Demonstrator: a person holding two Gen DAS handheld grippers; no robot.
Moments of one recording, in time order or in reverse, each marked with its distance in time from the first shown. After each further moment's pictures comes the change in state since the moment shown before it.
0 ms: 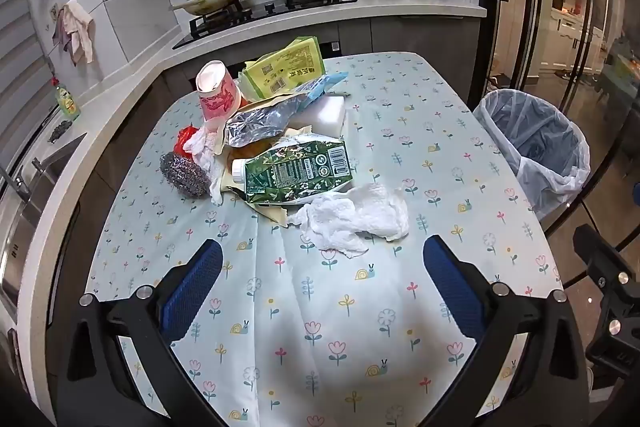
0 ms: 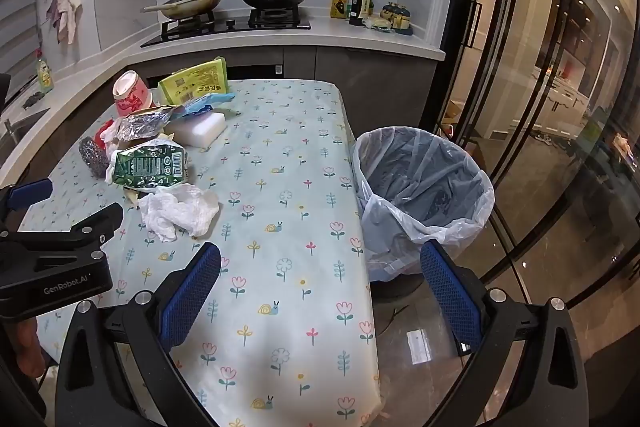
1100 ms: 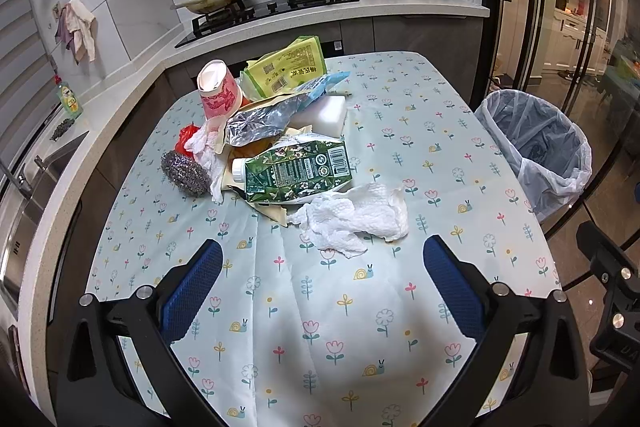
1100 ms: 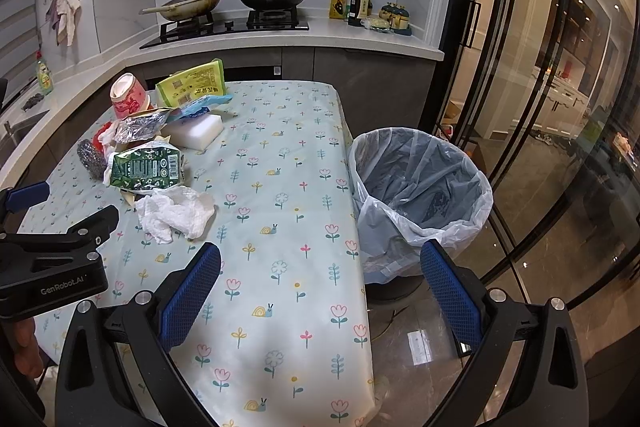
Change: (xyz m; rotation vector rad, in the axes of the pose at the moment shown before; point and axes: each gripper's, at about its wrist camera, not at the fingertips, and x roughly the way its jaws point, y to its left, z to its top) left arm 0.005 0.000 0.001 -0.002 0.009 0.002; right arm 0.002 -0.005 0.000 0.006 -0.003 -0.002
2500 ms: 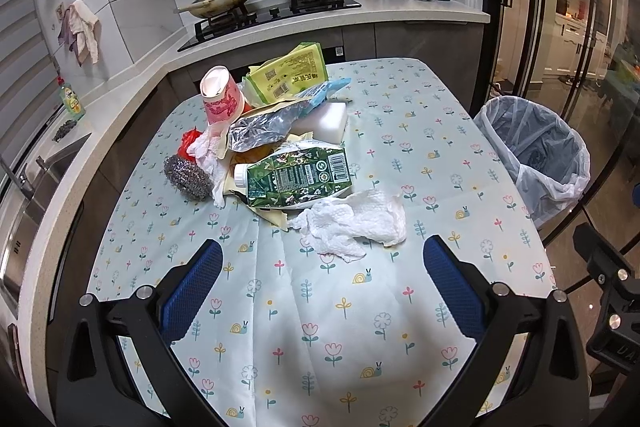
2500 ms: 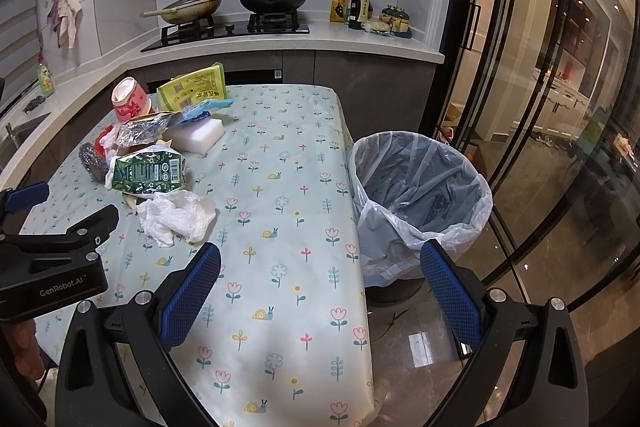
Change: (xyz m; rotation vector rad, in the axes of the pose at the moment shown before) left arm -0.007 -0.001 0.004 -0.009 -0.012 0.008; right arm 0.001 -0.005 0.003 -0.002 -0.006 0.004
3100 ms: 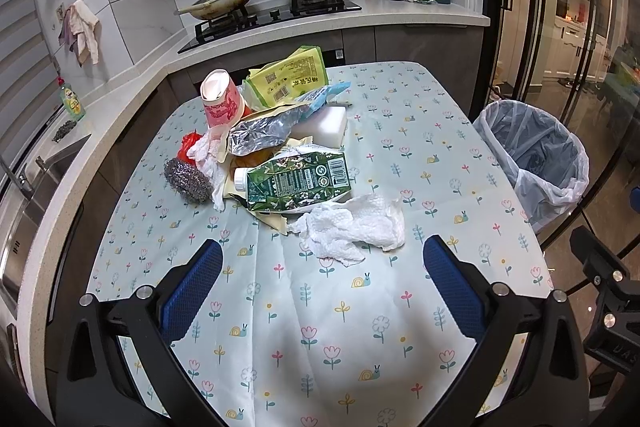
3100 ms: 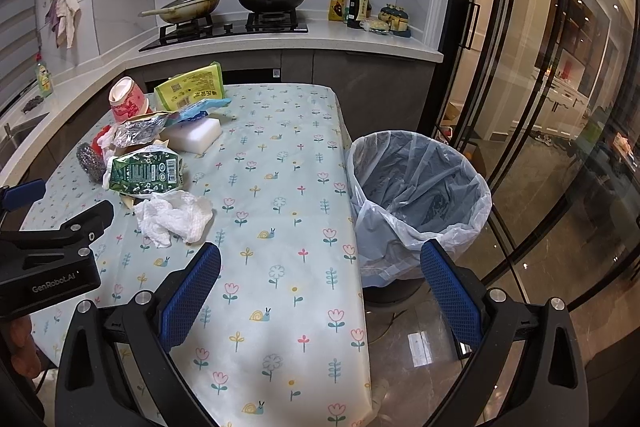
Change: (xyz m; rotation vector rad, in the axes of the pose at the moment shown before) left arm -0.004 -0.002 0.005 0.000 -0.006 0.000; right arm 0.001 0.000 0.002 0.004 0.002 -0.004
